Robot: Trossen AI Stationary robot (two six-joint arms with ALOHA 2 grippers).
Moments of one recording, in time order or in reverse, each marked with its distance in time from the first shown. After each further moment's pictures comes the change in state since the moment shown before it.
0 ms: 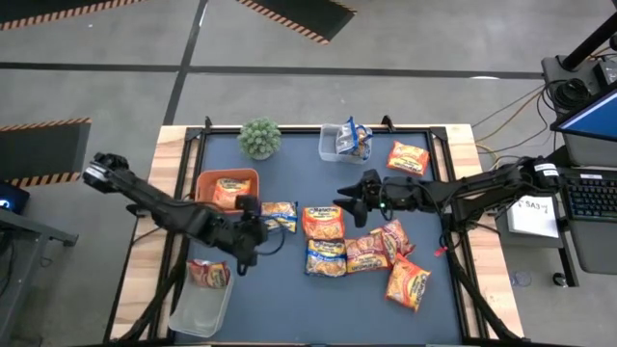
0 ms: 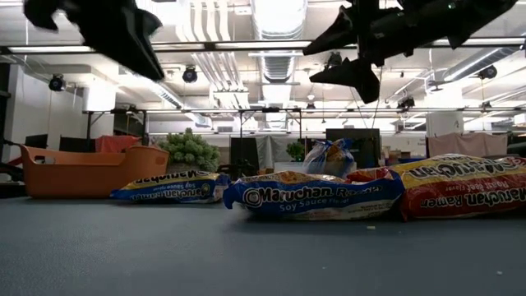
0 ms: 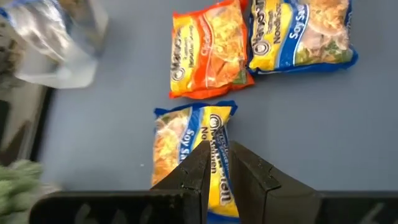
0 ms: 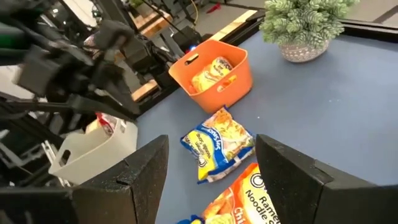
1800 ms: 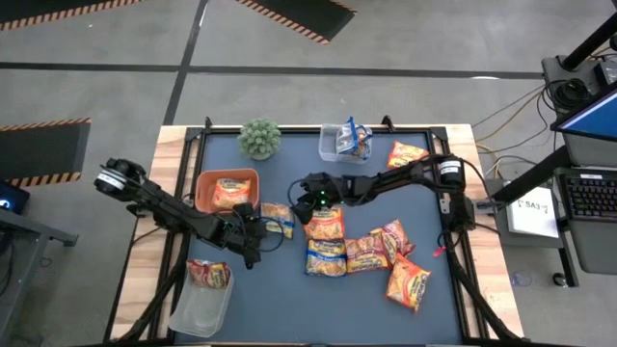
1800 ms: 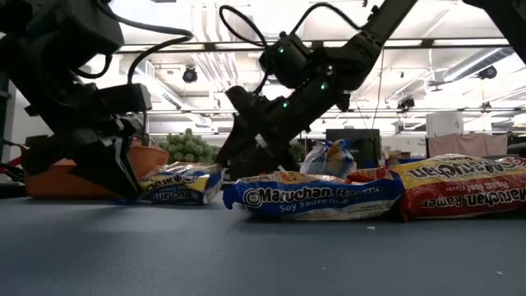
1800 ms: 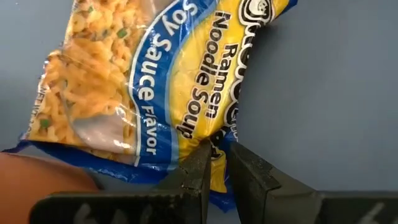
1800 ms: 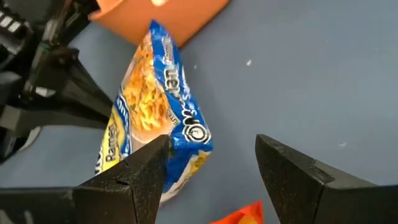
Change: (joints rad) left arm 0.064 0.165 -0.409 0.448 0.049 -0.243; right arm -0.160 0.782 0.531 -0.098 -0.261 -0.003
